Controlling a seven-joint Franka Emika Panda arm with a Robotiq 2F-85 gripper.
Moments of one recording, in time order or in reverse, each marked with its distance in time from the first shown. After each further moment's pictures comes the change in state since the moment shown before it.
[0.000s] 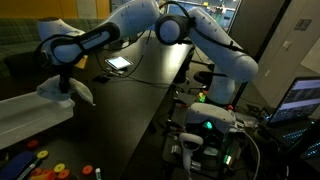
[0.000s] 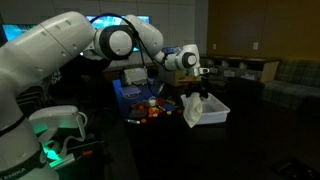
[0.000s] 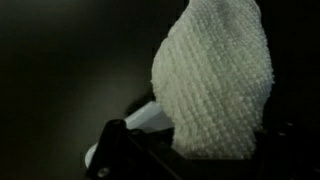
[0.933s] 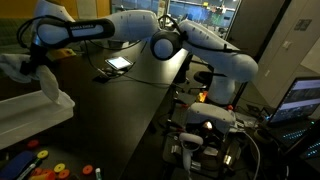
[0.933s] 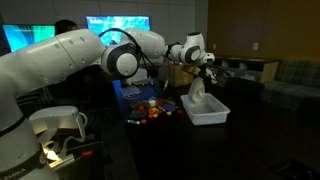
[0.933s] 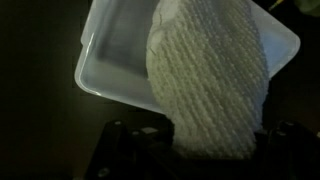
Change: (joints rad) arm -0.003 0.183 0.021 0.427 0.237 0.120 0.292
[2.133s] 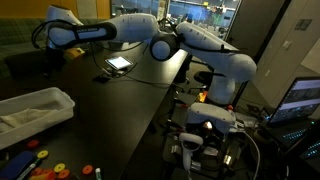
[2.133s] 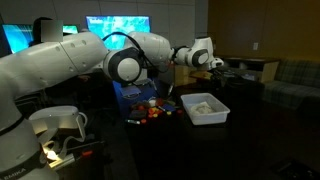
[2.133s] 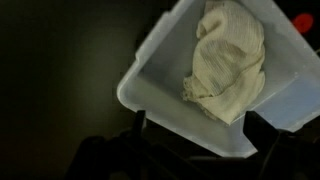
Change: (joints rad) arm -0.069 0.033 -0.008 0.032 -0.030 -0.108 -0.223
